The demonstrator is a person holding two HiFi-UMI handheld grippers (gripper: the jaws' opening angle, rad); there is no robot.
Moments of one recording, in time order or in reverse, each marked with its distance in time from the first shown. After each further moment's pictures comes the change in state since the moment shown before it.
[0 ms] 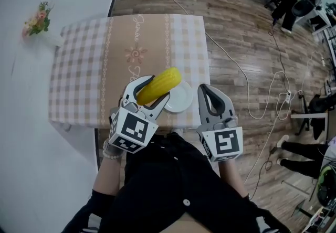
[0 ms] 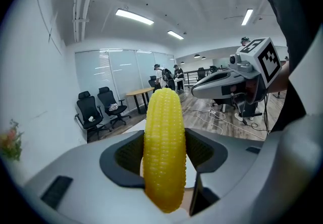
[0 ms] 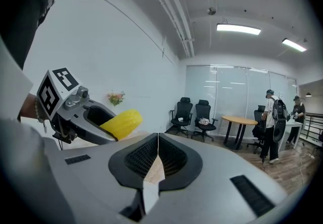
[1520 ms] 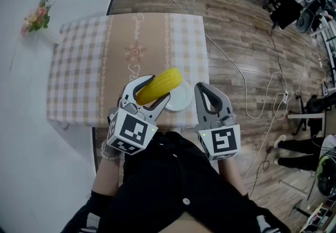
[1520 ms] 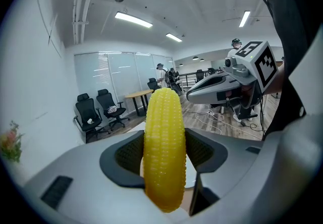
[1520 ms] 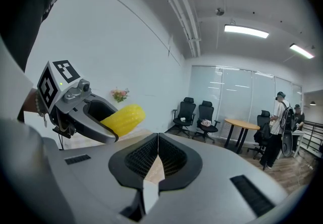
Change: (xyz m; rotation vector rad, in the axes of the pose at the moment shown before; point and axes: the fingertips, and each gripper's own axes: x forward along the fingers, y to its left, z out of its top) left arm -0.013 -0.001 0.007 0.011 -0.026 -0.010; right arm 0.005 0.015 0.006 -0.064 0.030 0.034
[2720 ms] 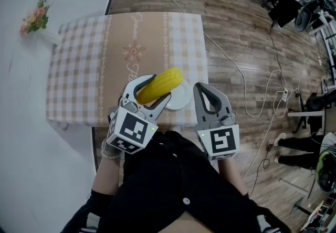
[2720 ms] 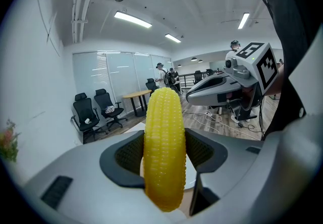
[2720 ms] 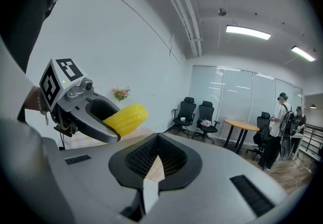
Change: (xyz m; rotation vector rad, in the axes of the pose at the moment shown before) left arm 0.003 -0.007 0.000 -0.007 -0.005 -0.024; right arm -0.004 0.002 -0.004 -0.015 0.002 -0.001
